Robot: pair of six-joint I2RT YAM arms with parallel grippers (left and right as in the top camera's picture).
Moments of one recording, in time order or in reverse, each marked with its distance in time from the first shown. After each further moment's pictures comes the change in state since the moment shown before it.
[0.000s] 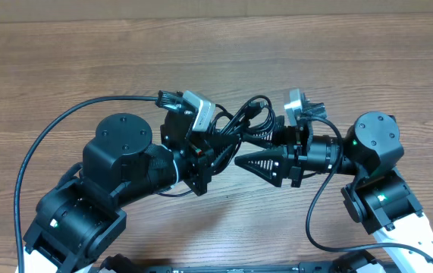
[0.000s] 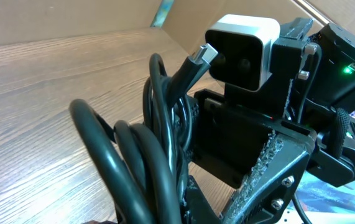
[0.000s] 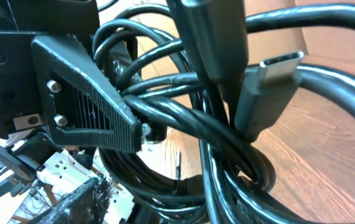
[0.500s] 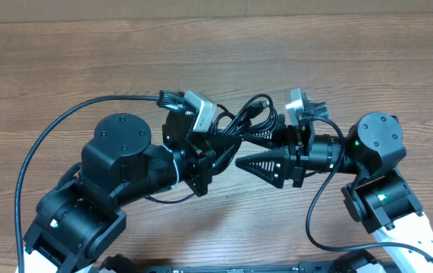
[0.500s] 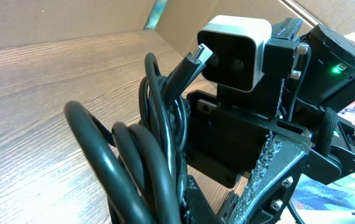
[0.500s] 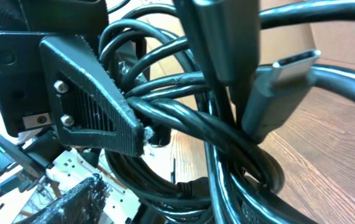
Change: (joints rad) left arm 0.000 0.000 0.000 0.023 0.023 0.000; right arm -0.001 0.003 0.000 0.036 -0.037 0.026
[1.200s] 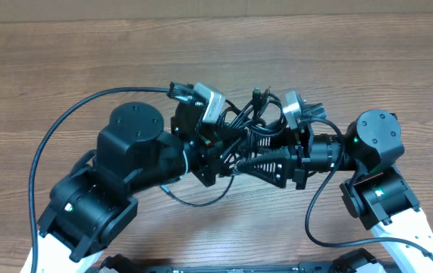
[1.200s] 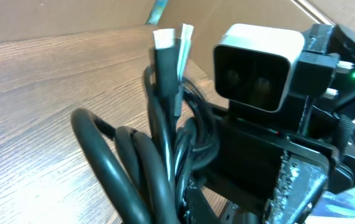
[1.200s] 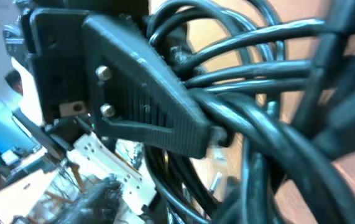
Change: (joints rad) left arm 0.000 0.061 0.005 0.025 -0.001 -0.001; right arm -0.009 0.021 -0.004 0.038 -0.113 0.021
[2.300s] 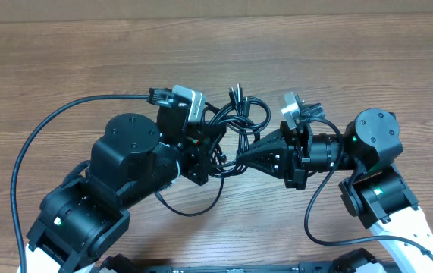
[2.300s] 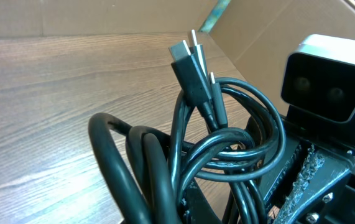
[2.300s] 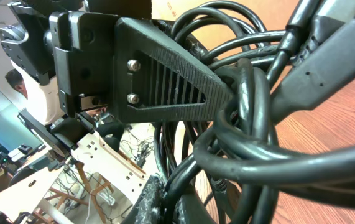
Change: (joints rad) left arm -0.010 -0.046 0.003 -0.094 -0.240 -0.069; right arm -0.003 0.006 -0.004 0.010 -0.019 -0.003
